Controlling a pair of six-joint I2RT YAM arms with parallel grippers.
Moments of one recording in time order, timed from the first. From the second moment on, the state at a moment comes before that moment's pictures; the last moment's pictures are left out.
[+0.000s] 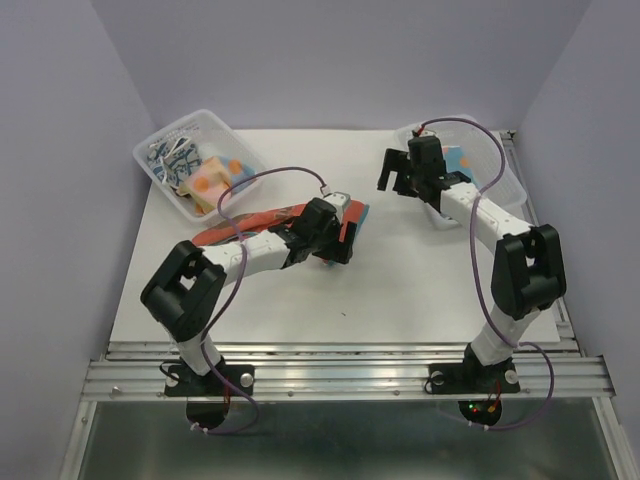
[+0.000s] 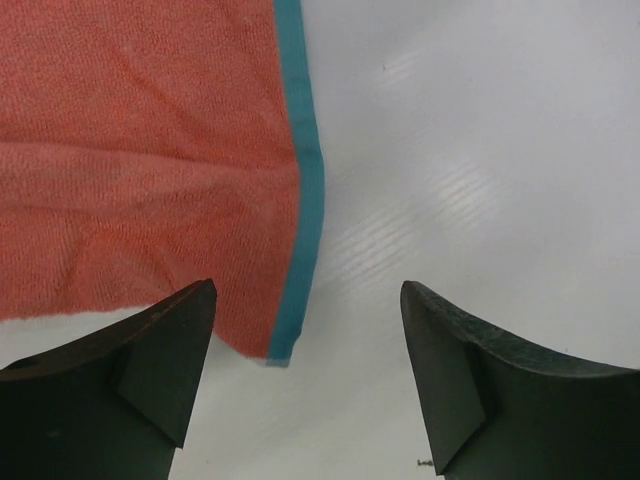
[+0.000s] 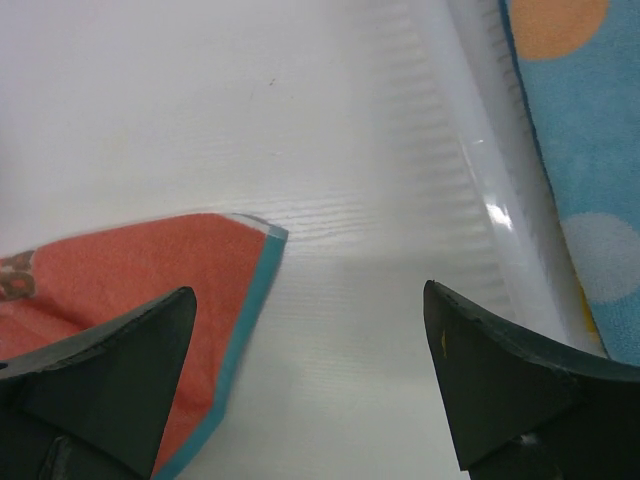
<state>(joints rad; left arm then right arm) -0.75 1.64 0.98 -0.09 0.02 -0.35 0.34 1.74 1.35 -0.26 0.13 0.43</state>
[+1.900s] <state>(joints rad) -1.05 1.58 0.80 -0.27 -0.38 -0.78 0.50 1.85 1.27 -0.34 0.18 0.42</state>
